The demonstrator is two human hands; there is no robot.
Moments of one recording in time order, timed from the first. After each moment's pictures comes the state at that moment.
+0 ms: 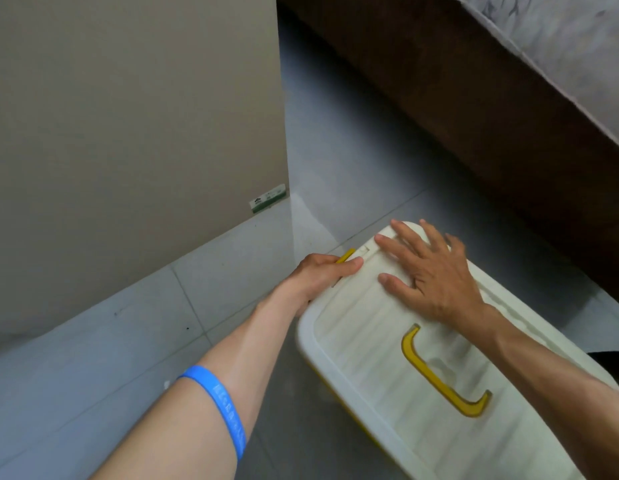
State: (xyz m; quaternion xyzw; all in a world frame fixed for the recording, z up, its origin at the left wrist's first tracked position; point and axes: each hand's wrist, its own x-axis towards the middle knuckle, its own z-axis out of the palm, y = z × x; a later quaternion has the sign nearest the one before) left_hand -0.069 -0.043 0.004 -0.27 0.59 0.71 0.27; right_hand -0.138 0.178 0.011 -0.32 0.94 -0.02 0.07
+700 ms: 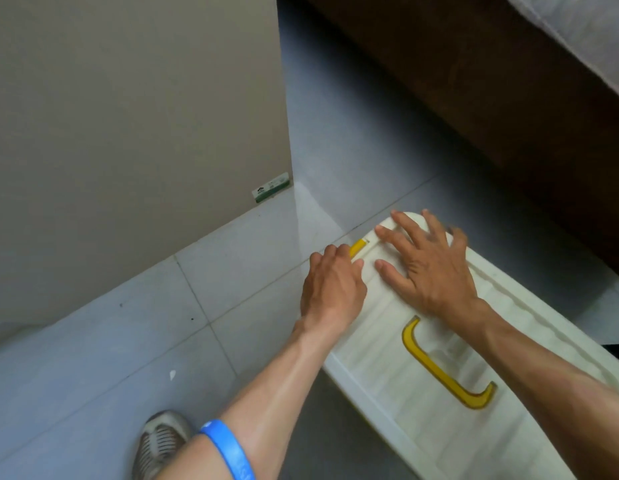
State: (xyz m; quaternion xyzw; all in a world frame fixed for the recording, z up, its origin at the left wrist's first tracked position) left_hand -0.043 0.007 0.009 -0.19 0.94 0.29 0.01; right_hand -0.130 0.162 -0.006 -0.29 0.96 -0.01 0.04
